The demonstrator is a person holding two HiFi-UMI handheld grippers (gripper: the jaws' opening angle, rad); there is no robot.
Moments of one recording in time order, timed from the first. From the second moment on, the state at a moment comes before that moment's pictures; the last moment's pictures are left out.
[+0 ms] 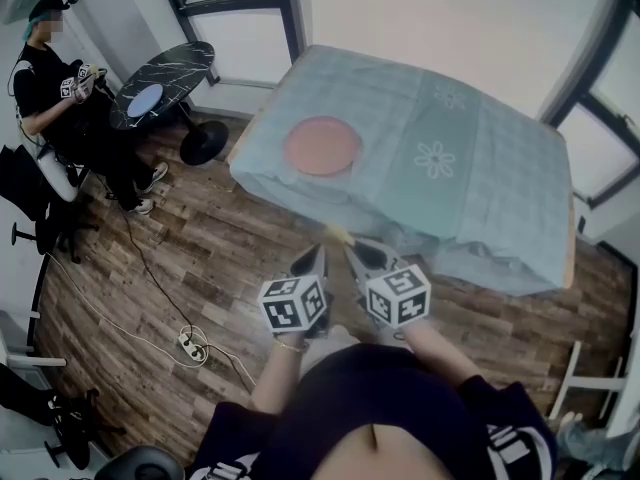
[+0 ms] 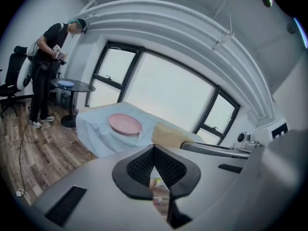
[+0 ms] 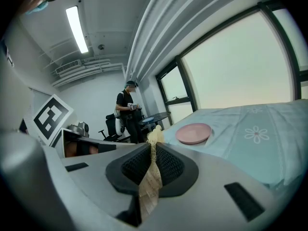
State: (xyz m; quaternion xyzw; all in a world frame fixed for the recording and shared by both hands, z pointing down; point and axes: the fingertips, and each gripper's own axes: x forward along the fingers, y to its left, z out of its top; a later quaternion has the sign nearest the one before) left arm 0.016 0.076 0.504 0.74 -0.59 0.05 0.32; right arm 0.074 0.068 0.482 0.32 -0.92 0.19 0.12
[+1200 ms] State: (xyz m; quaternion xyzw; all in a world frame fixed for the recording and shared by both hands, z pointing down) left arm -0.079 -0.044 0.549 0.73 -0.60 0.07 0.33; right arm 0.016 -0.076 0.507 0.38 -0.90 0.19 0.14
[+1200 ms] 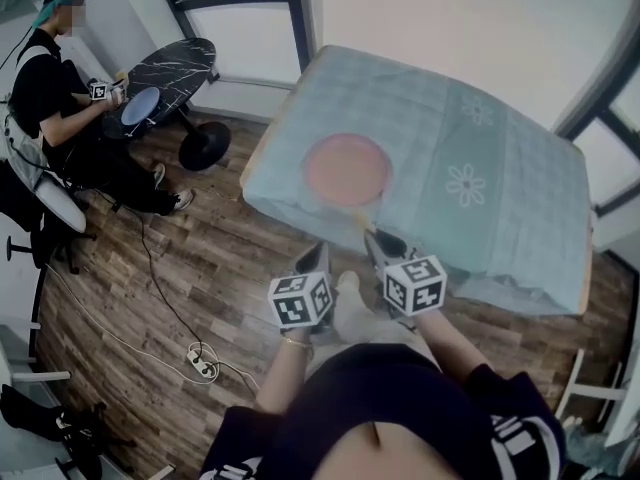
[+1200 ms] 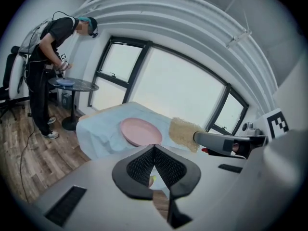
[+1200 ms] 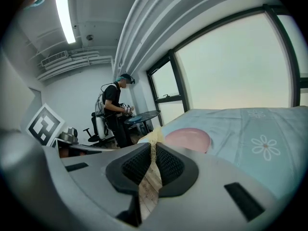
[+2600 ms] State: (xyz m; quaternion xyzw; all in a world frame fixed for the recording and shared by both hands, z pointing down) left arm -0.158 -0.250 0.637 0.71 -0.58 0.13 0.38; right arm -0.033 -0.291 0.575 0.39 -0.87 0.17 0.23
